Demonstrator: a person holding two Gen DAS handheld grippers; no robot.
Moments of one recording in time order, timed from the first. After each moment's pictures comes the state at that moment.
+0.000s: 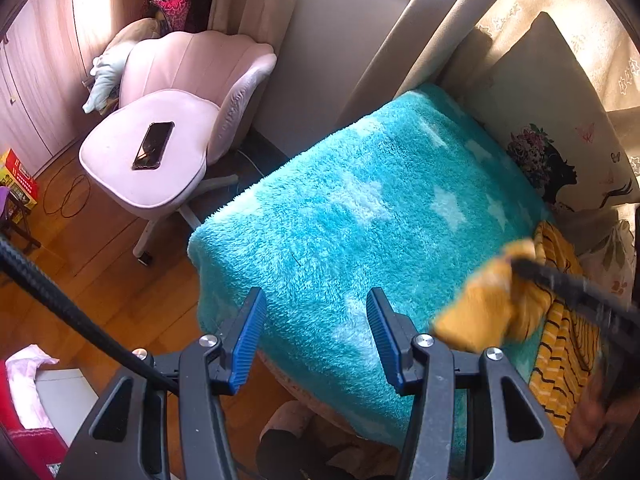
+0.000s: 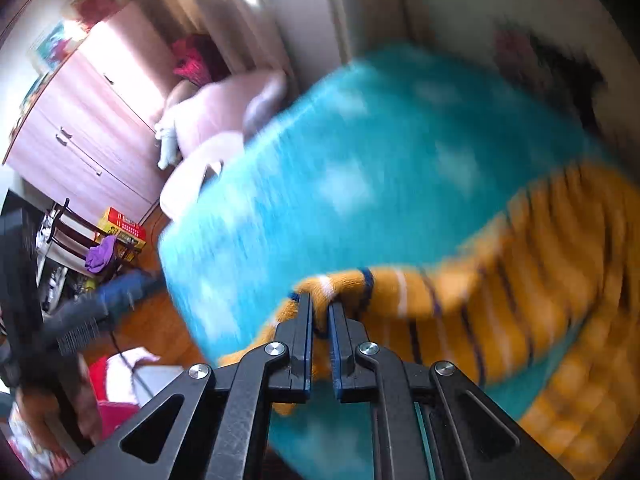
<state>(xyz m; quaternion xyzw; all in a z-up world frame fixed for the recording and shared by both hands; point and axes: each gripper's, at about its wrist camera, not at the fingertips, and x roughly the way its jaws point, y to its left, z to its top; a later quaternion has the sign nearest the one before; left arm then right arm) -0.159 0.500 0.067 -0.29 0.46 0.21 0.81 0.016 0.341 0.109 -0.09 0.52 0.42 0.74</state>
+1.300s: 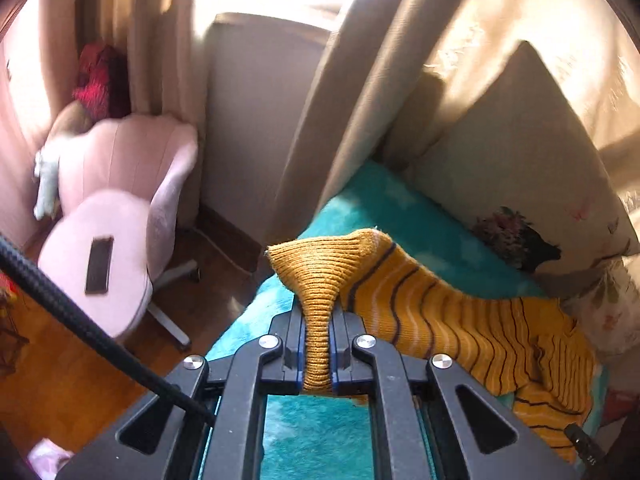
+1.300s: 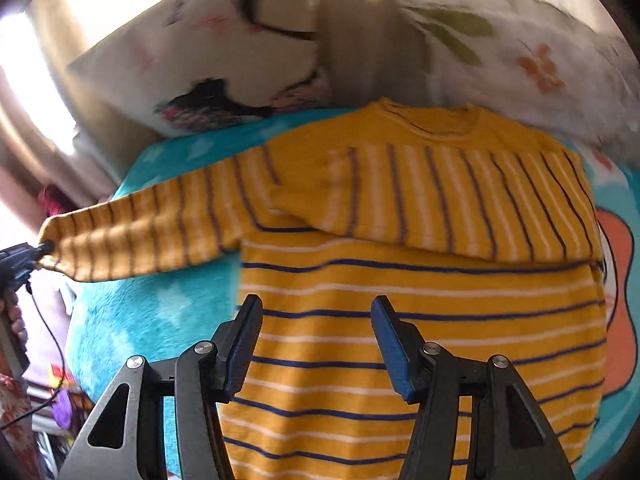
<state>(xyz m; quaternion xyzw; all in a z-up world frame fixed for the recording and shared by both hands) 0.044 0.512 0.143 -0.20 0.42 0.16 0.87 0.060 0.030 0.111 0.08 0.52 0.12 0.84</state>
